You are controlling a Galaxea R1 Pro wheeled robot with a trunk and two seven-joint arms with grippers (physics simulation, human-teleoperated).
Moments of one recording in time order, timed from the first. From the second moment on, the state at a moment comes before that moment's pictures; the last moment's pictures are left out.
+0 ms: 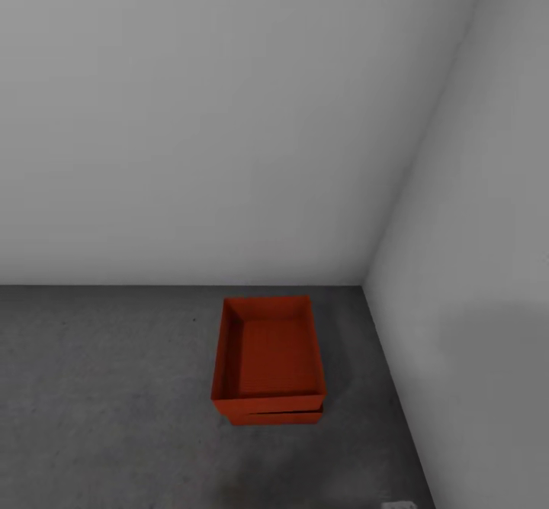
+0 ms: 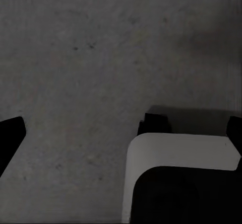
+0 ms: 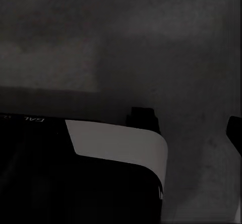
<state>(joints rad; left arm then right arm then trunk) -0.32 0.05 -0.01 -0.05 0.06 -0.24 0.10 -0.44 -0.04 0.06 0.01 -0.02 -0.09 0.13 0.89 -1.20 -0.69</state>
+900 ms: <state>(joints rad) -0.32 0.05 -0.01 0.07 0.06 -0.39 0.09 -0.41 -0.04 0.06 0.07 -0.02 -0.12 0.13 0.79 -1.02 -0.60</state>
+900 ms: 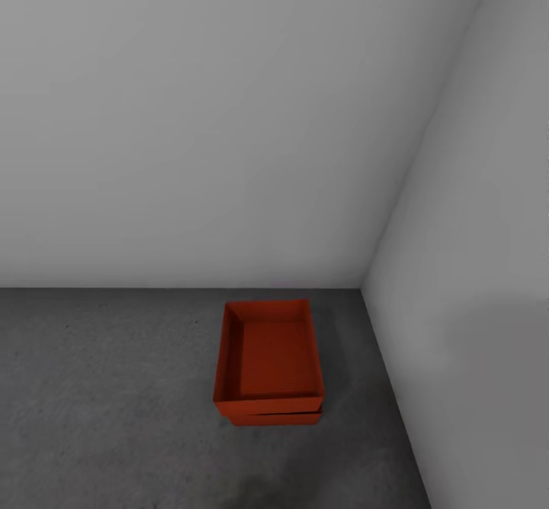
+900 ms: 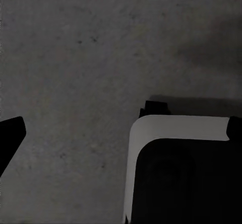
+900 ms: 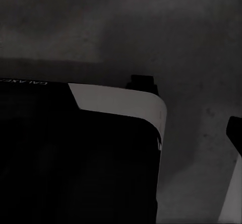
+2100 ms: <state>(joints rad) -0.32 0.05 -0.01 0.07 0.06 -0.39 0.09 -0.40 -0.04 0.06 0.07 -0.03 -0.12 0.13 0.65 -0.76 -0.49</state>
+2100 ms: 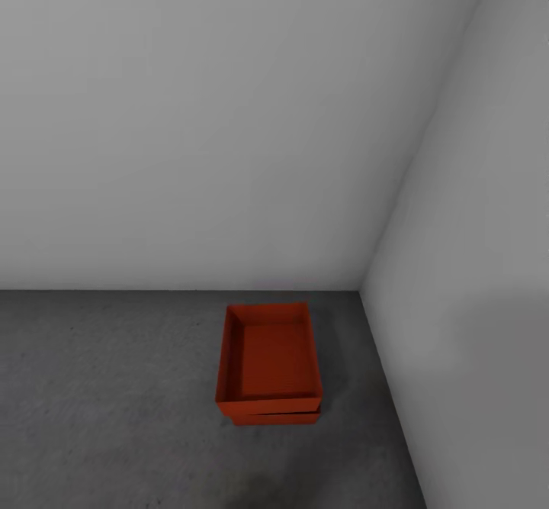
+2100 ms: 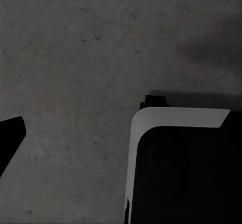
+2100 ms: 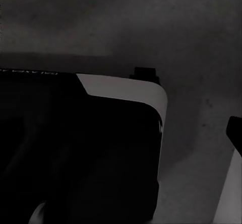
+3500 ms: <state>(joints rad) -0.32 0.05 -0.01 0.07 0.06 -0.39 0.09 -0.40 -0.04 0.06 0.07 -0.03 -0.12 0.13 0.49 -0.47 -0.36</state>
